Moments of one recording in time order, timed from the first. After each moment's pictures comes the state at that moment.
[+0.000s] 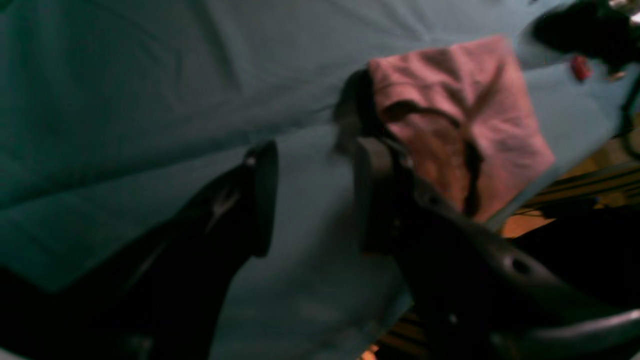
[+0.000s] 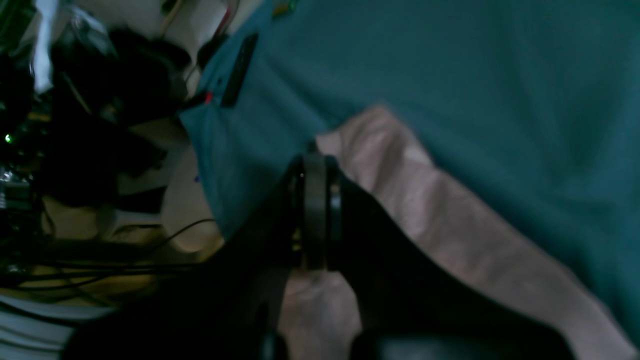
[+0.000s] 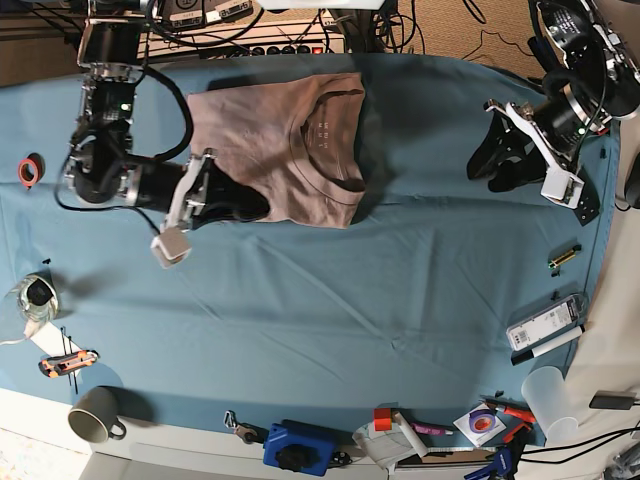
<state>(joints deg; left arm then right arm) 17.9 -4.9 -34.7 117.7 -60.2 -39.6 75.1 -0.6 19.9 12.5 98.3 79.4 39.9 -80.2</state>
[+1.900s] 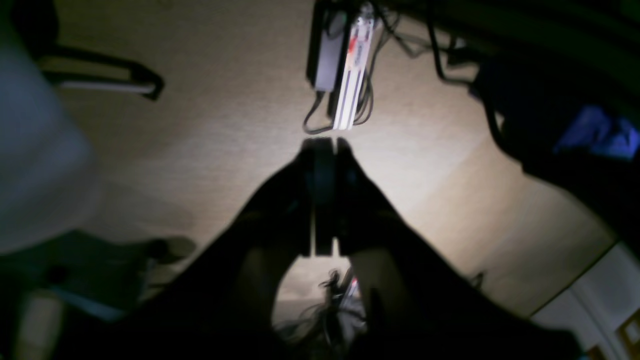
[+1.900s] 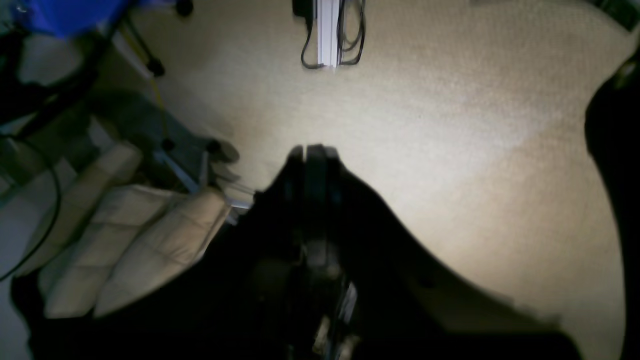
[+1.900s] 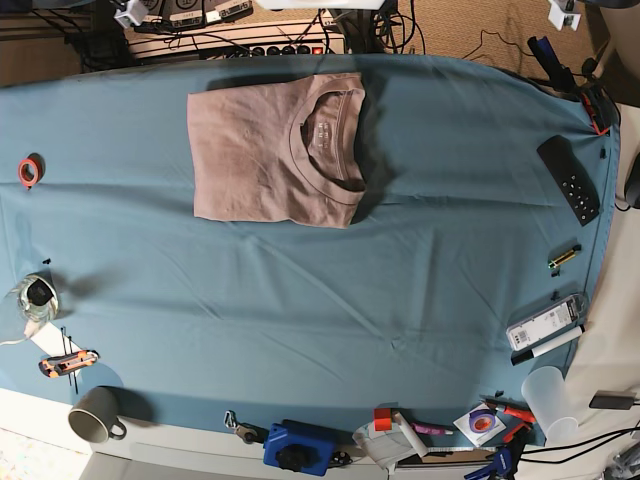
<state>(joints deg) 54.2 -5.6 -34.6 103.1 -33.1 -28.9 59.5 -49.7 19.5 30.6 93.2 48.6 40.1 -79.0</state>
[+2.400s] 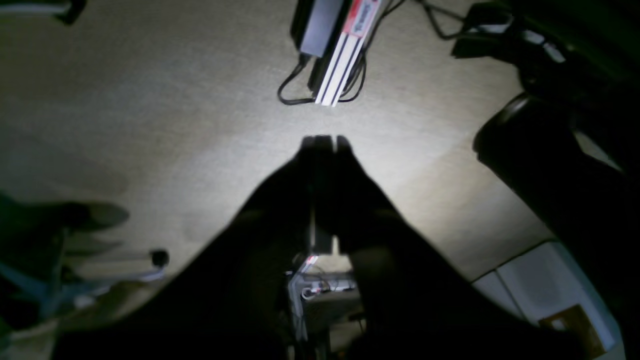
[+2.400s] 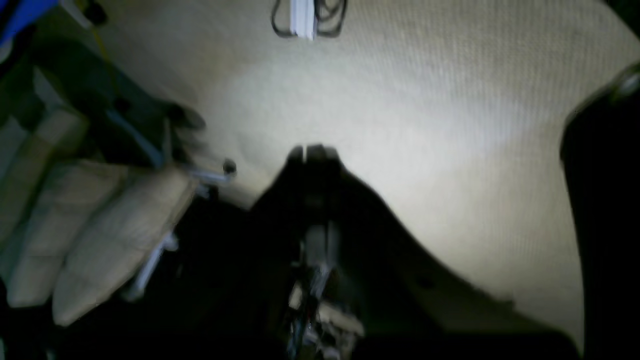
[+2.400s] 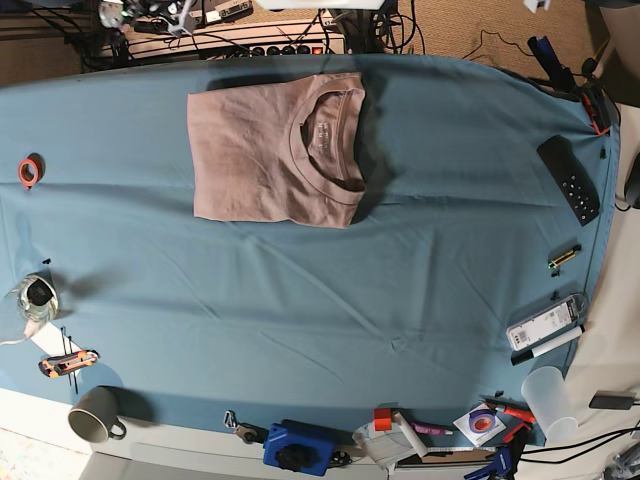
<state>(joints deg) 33.7 -5.5 -34.7 56.5 -13.1 -33.6 40.1 -27.6 19.8 9.6 60.0 24.9 39.9 -59.6</state>
